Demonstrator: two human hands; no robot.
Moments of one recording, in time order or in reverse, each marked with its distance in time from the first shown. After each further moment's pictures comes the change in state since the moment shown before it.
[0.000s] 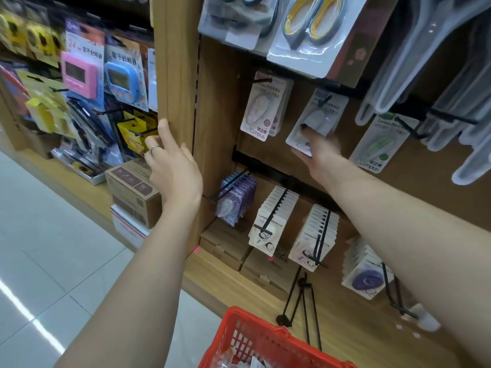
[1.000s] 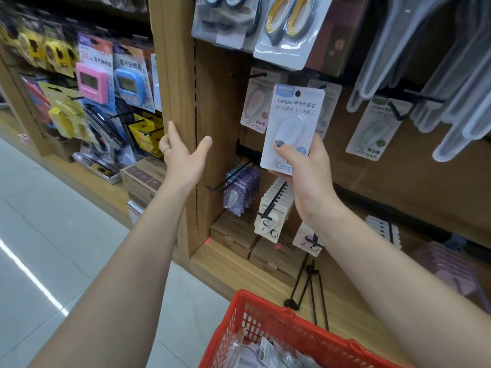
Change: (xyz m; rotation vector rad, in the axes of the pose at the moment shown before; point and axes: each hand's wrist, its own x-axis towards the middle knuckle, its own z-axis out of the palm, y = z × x) left_hand -0.005 0.004 -0.037 -0.483 -0.450 -0.080; right_hand -0.117 0.024 -0.023 -0.097 -0.344 -0.300
